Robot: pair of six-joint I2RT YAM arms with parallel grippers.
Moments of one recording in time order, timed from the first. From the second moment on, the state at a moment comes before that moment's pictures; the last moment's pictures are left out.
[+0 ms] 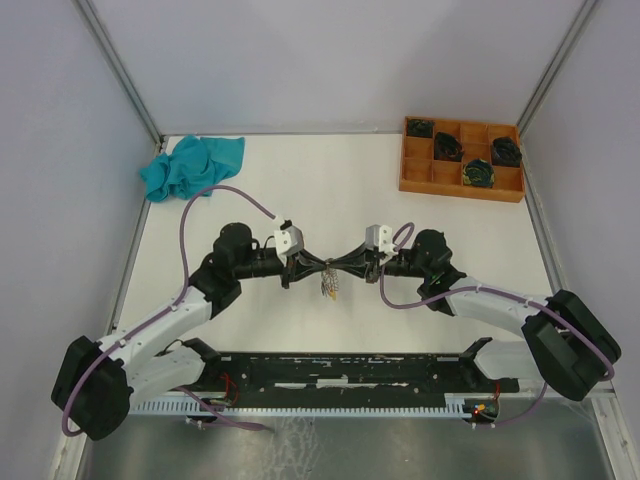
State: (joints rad) left arm -0.59 1.01 0.54 0.26 0.77 0.15; right arm 0.67 1.27 0.47 0.86 -0.82 -0.11
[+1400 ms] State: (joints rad) left arm -0.81 1.30 1.23 -0.80 0.29 0.25; right arm 0.67 1.28 0.54 0.73 -0.77 -0.21
